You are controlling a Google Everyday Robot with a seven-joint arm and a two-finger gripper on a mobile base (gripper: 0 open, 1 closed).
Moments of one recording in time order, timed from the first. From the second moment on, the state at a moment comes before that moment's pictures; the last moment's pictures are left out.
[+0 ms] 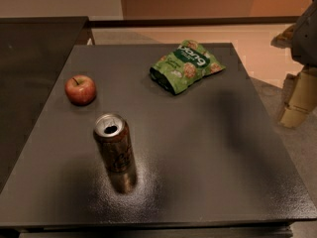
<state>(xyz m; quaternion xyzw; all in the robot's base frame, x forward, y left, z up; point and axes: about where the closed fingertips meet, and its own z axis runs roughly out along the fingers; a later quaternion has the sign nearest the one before) 0.438 -0.217 0.976 -0.60 0.78 -0.03 0.16</state>
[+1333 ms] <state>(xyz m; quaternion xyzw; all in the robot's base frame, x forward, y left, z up) 0.443 -0.155 0.961 -0.61 0.75 0.07 0.23</state>
